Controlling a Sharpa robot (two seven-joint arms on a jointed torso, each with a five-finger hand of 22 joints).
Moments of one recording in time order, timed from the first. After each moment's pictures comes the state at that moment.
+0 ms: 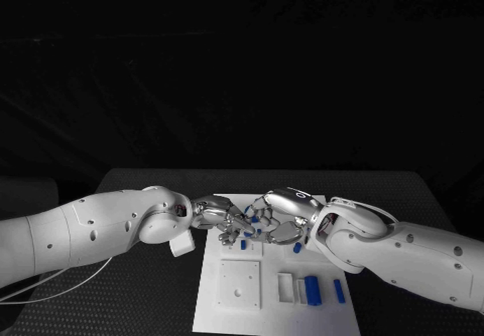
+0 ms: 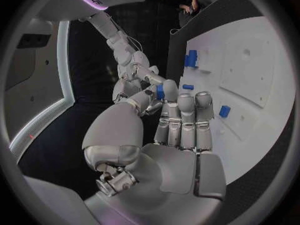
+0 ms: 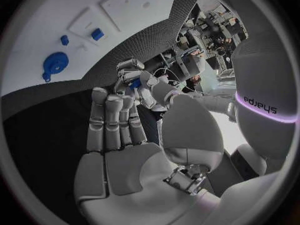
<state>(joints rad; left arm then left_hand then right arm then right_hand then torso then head) 1.27 -0.76 -0.21 1.39 -0.43 0.32 0.05 1.04 -0.04 0.61 -0.17 0.05 0.98 0.08 0.33 0.84 1.23 -0.03 0.81 0.55 1.09 -0.11 1.34 0.59 0.05 0.86 -0.11 1.01 1.30 1.17 -0.69 -0.11 1.56 -1.44 -0.36 0.18 1.09 -0.19 0.67 -0.25 0.08 1.02 0.10 0.32 0.57 0.94 0.00 1.14 0.95 1.13 -0.10 1.15 1.00 0.25 1.03 0.03 0.87 1.31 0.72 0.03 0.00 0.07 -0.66</state>
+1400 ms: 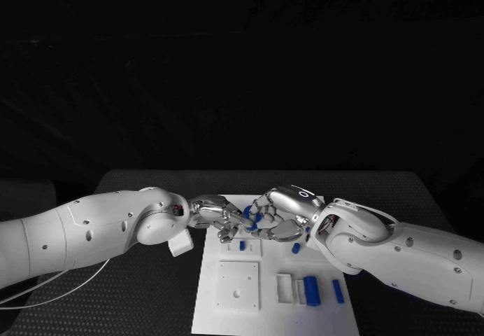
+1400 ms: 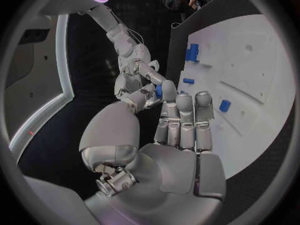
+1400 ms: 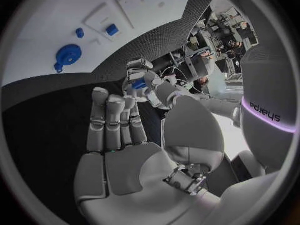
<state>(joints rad) 1.27 -0.77 -0.21 1.39 -0.39 0.28 0.03 0.95 -0.14 0.56 -0.05 0.05 0.95 0.08 0.29 0.82 1.21 -0.03 0.81 0.55 1.06 -0.13 1.34 0.59 0.05 0.86 -0.11 1.00 1.31 1.17 -0.70 -0.11 1.57 -1.50 -0.43 0.10 1.04 -0.20 0.66 -0.24 0.16 1.07 0.08 0.33 0.59 0.97 -0.02 1.15 0.93 1.17 -0.12 1.16 0.99 0.25 1.07 0.01 0.87 1.31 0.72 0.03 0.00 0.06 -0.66</state>
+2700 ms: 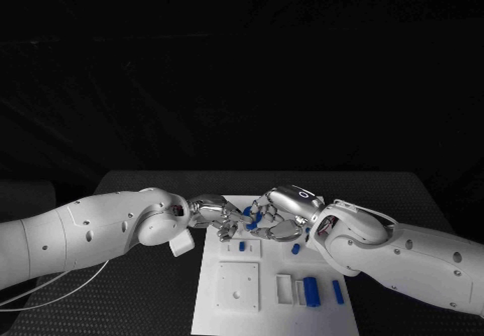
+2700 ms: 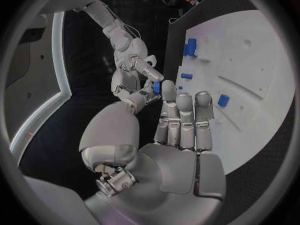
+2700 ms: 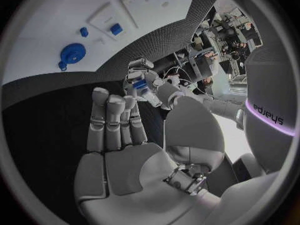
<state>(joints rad) 1.27 -0.77 -0.21 1.39 -0.38 0.23 0.01 0.92 -0.12 0.55 -0.01 0.05 0.96 0.09 0.28 0.80 1.21 -0.03 0.81 0.55 1.06 -0.13 1.34 0.59 0.05 0.86 -0.11 0.99 1.31 1.17 -0.70 -0.11 1.58 -1.52 -0.45 0.05 1.02 -0.20 0.66 -0.23 0.16 1.07 0.08 0.33 0.59 0.98 -0.02 1.15 0.92 1.18 -0.12 1.16 0.99 0.25 1.08 0.01 0.87 1.31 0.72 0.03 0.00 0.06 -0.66</state>
